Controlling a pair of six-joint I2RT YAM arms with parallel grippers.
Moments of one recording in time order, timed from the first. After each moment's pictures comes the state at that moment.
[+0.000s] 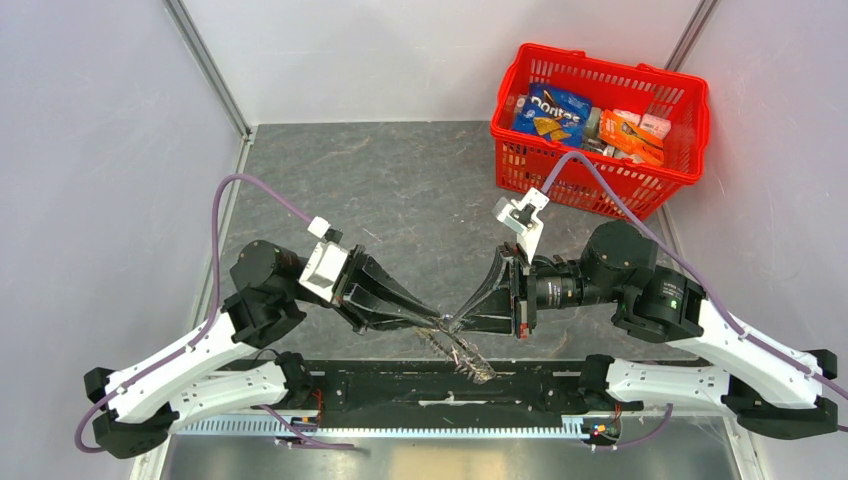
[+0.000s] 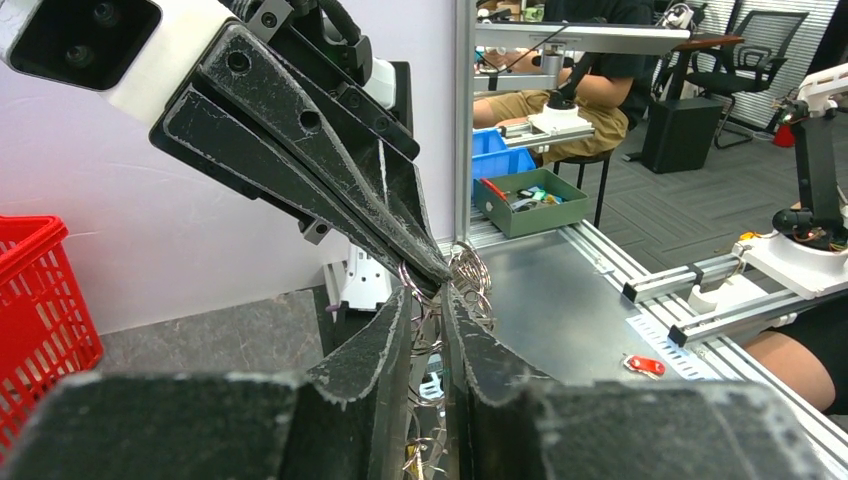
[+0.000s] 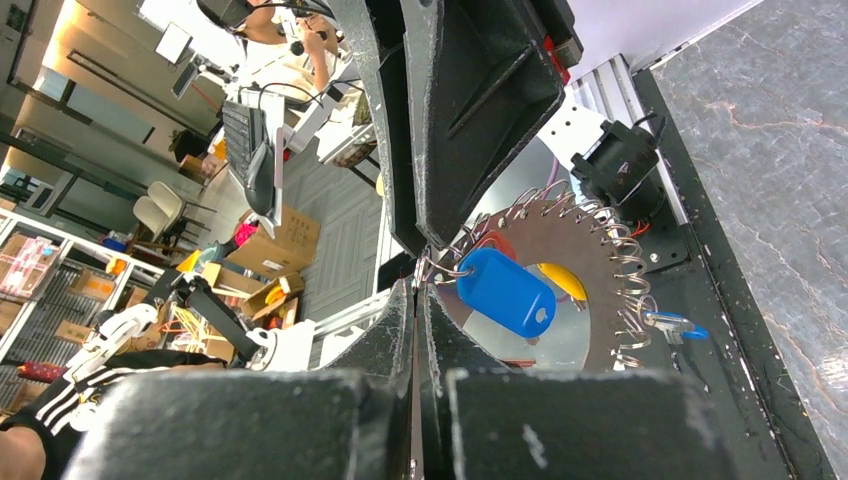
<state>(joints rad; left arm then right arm) -1.02 0.79 0.94 0.28 0.84 -0.27 1.15 0.89 1.27 -0.38 -0.49 0.72</state>
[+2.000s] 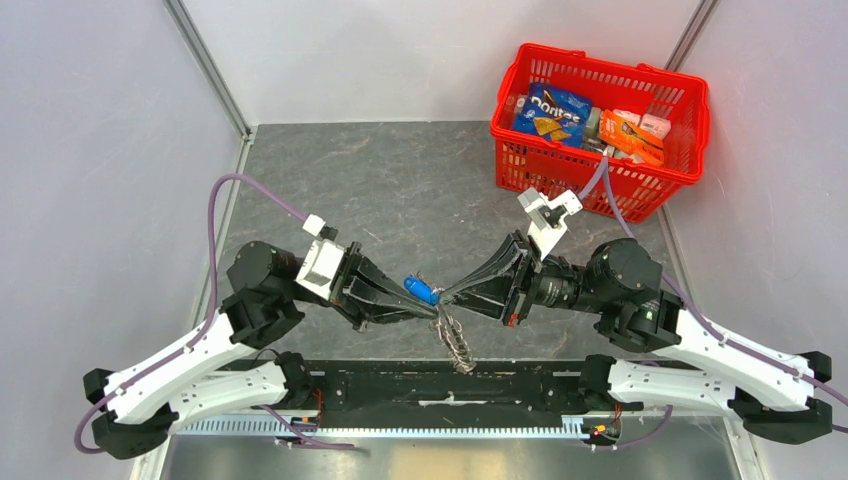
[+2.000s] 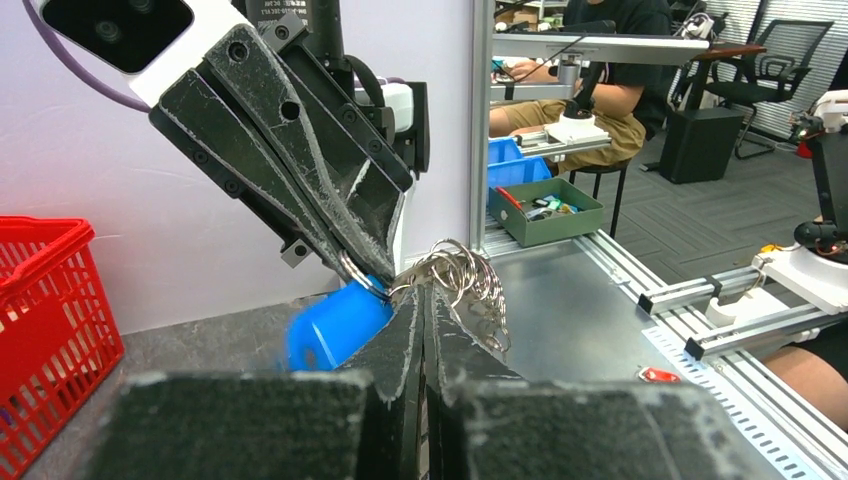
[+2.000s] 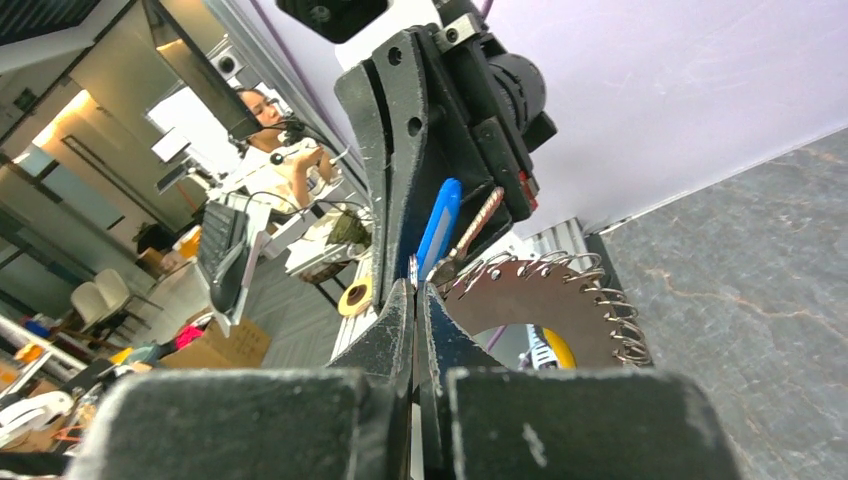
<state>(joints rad) -1.02 0.78 0.94 0.28 0.81 -0.27 1.16 0.82 1.05 0.05 -0.32 0.67</state>
